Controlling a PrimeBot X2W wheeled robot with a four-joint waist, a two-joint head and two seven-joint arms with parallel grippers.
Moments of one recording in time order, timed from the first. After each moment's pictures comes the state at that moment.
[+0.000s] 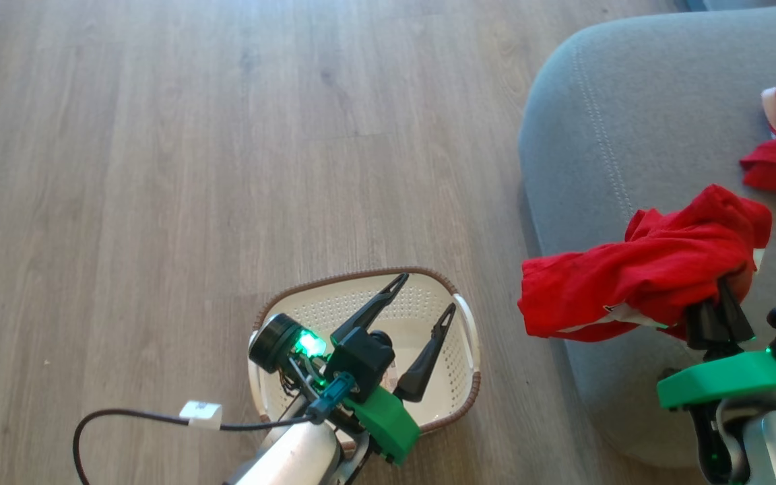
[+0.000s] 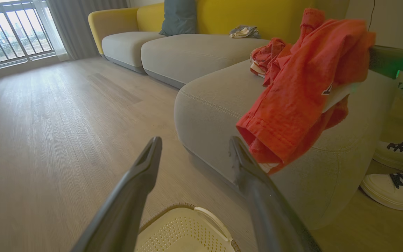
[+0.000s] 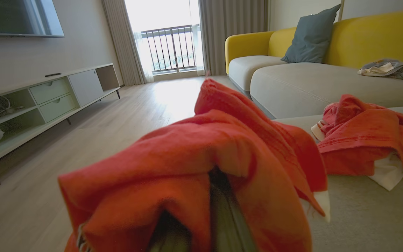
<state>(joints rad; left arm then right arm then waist) -0.28 0.05 -0.68 0.28 -0.15 0.07 -0.26 -0.04 -0.14 -0.05 0.13 0.28 0.12 -0.26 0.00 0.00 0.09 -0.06</state>
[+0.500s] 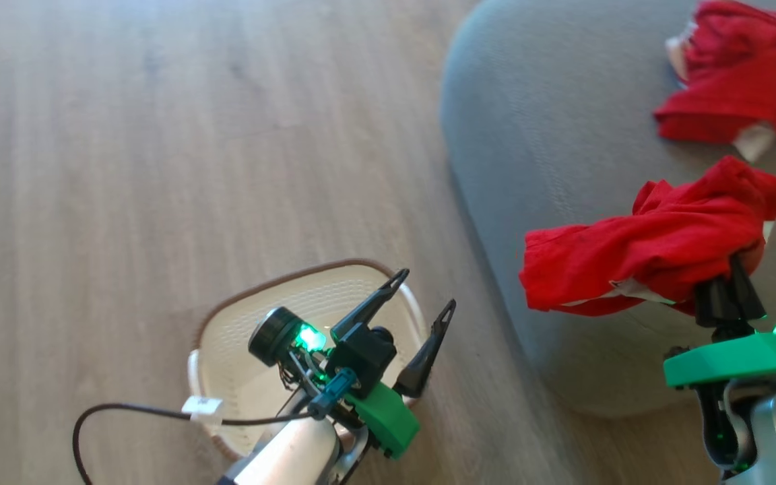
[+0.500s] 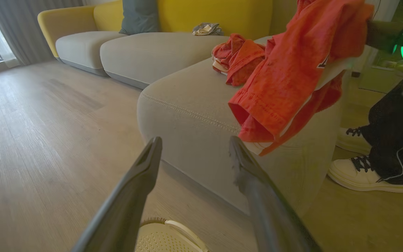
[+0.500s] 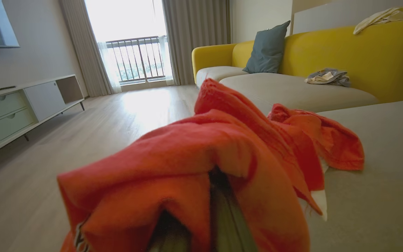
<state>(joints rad) -0.29 0.05 -0.68 0.29 -0.13 0.06 -0.26 -0.08 -0.14 -0.06 0.10 0.28 0.12 -0.26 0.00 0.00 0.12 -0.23</state>
